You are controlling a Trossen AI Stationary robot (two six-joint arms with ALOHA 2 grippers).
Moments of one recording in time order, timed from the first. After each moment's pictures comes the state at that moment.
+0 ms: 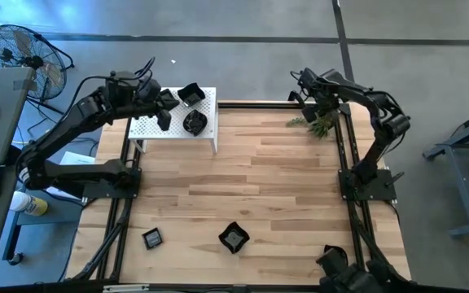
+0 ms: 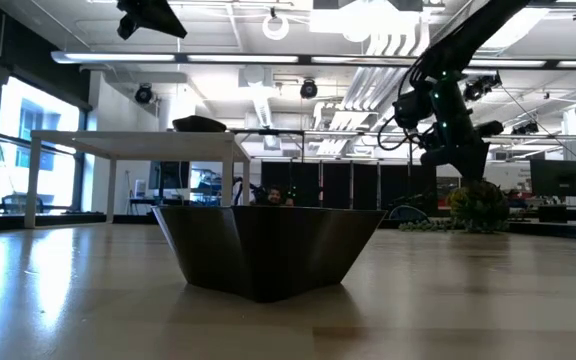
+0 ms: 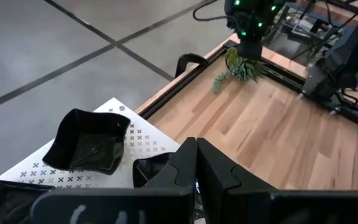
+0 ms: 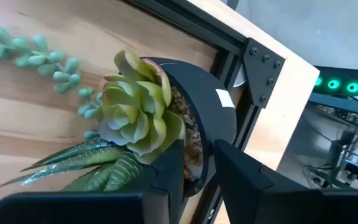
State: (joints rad) left arm 0.61 0.92 1.22 -0.74 0.05 -0.14; right arm -1.00 1.73 1.28 -1.17 0.45 0.22
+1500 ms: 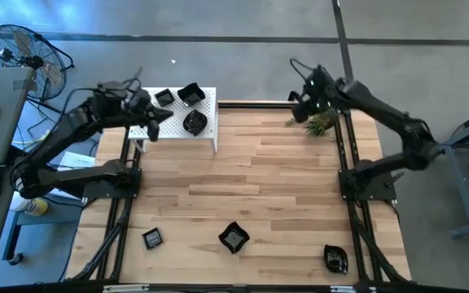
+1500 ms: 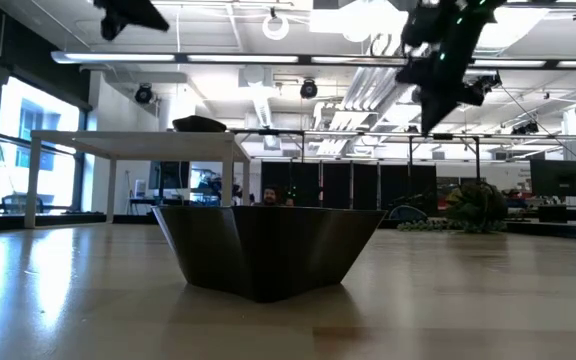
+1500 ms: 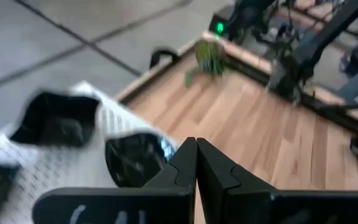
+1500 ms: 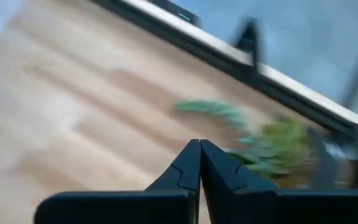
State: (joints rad) left arm 0.61 0.76 1.10 -0.74 0.16 -0.16; right arm -0.79 1.34 1.22 -0.95 0.09 0.26
